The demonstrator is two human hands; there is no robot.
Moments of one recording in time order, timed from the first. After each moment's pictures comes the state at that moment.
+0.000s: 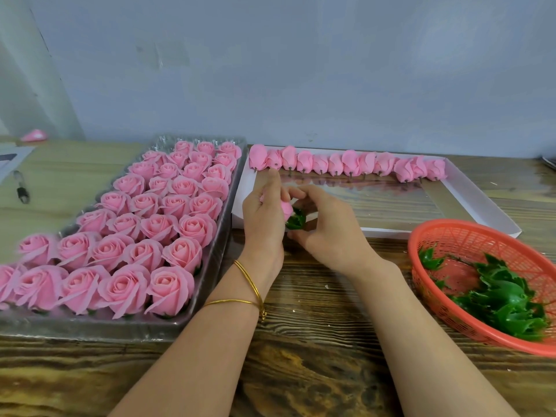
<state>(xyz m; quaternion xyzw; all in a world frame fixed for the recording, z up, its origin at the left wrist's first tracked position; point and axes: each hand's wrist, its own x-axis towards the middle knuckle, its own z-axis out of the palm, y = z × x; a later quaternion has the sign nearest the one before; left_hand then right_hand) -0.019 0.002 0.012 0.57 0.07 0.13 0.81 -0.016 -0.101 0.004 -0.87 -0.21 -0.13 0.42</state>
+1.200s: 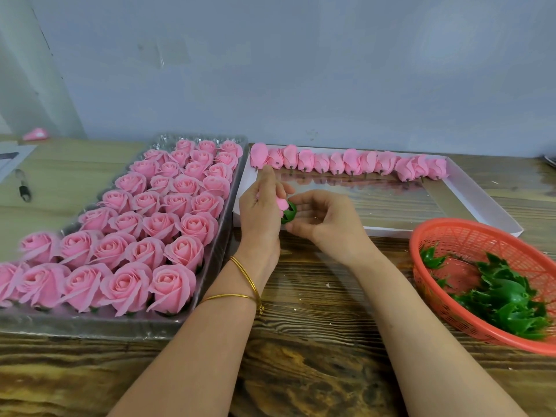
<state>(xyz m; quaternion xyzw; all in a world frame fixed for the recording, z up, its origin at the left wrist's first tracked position) -0.013 0.009 0.010 0.56 0.07 0.16 0.81 -0.020 -0.099 0.012 -0.78 -0.14 -0.01 0.61</state>
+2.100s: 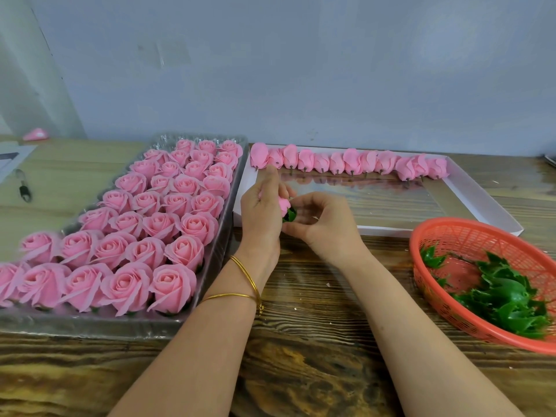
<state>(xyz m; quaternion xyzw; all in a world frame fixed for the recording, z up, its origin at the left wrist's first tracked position) -0.011 0.010 0.008 0.58 0.07 0.15 0.80 -0.020 -0.092 0.004 -0.81 -0.10 -0.05 0.57</state>
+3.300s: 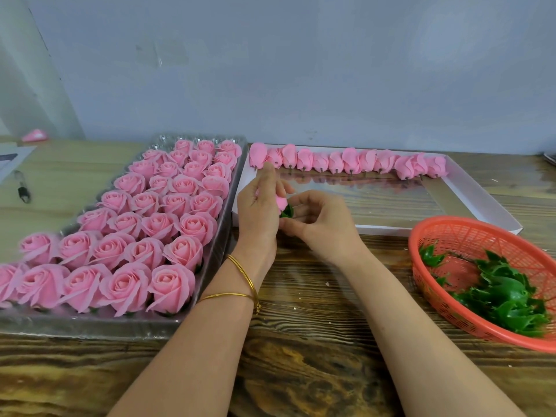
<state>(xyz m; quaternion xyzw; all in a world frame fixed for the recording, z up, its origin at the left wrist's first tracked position) -0.008 0.012 0.005 0.60 0.03 0.18 0.78 -0.020 -0.090 0.007 -0.82 -0.09 -0.02 0.57</state>
